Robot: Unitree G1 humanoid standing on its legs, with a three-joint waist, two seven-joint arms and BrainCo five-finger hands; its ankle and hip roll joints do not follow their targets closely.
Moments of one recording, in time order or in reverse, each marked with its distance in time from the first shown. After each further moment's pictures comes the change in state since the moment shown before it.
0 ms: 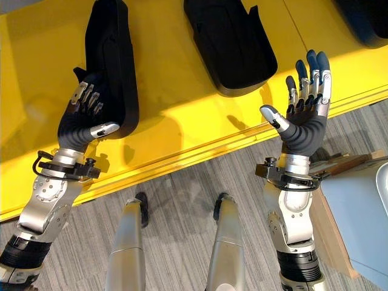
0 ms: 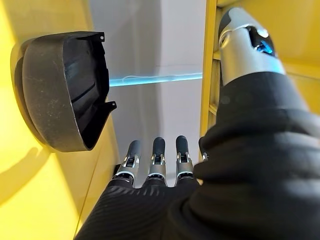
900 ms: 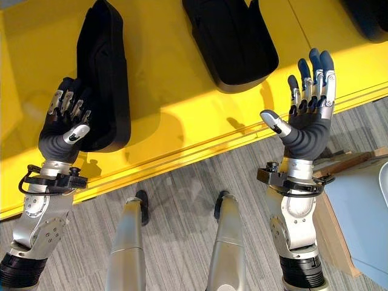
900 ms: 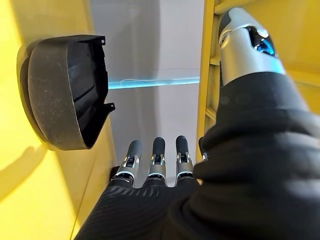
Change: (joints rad) left arm 0.058 -0.065 0.033 -0.055 -0.195 -0.063 0.025; right arm 0.031 -0.012 0.000 -0.043 -0.032 -0.021 0.004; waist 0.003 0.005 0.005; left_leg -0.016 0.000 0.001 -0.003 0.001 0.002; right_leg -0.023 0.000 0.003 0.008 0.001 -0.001
